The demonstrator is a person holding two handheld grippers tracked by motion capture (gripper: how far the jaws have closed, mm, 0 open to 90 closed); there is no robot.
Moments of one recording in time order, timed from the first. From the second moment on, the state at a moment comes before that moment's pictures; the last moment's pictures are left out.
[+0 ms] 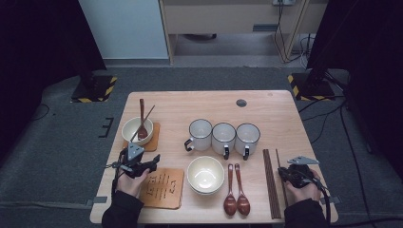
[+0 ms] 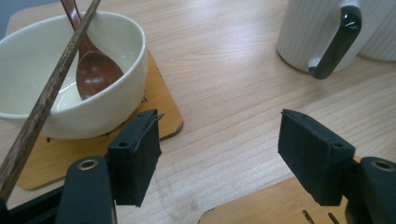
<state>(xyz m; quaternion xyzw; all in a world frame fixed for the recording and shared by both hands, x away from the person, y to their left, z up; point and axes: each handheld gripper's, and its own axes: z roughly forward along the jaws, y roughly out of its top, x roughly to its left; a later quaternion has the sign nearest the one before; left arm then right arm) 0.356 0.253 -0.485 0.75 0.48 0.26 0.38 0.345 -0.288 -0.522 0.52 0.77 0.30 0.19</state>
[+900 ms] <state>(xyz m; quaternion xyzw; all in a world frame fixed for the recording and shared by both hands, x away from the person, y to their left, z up) 0.357 0.256 -0.485 0.75 0.49 0.26 0.37 0.362 -0.297 -0.523 0.53 0.76 0.31 0.19</state>
